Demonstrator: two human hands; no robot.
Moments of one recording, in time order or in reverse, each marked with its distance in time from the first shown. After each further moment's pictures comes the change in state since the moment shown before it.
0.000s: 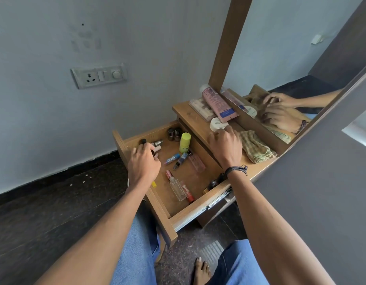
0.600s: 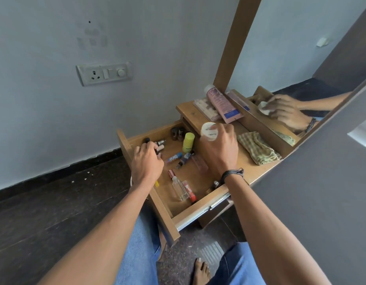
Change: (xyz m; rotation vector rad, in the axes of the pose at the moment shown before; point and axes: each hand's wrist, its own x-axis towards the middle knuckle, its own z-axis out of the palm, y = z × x) left_hand -0.002 0.001 -0.003 -0.023 0.012 -0.011; right_hand -0.016 -0.029 -0.011 0.206 -0.037 0.037
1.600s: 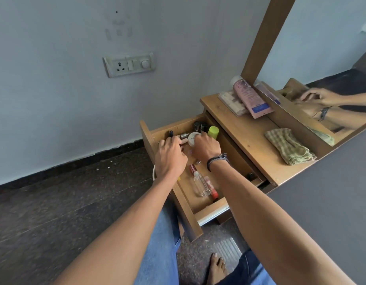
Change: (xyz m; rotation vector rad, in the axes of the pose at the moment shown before) left_hand -0.002 -0.003 0.002 0.028 0.015 0.048; right_hand -0.001 -0.057 0.100 -0.352 -0.571 -0.229
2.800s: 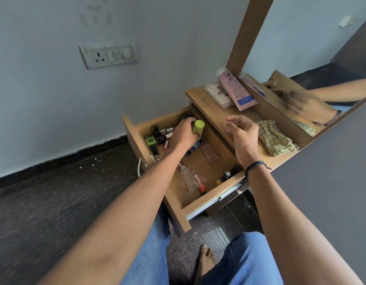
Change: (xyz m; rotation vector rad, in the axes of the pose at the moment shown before) left_hand 0.064 0.056 0.060 -0.355 -0.274 0.069; right_hand -0.061 0.103 -0.055 1.310 0.499 0.180
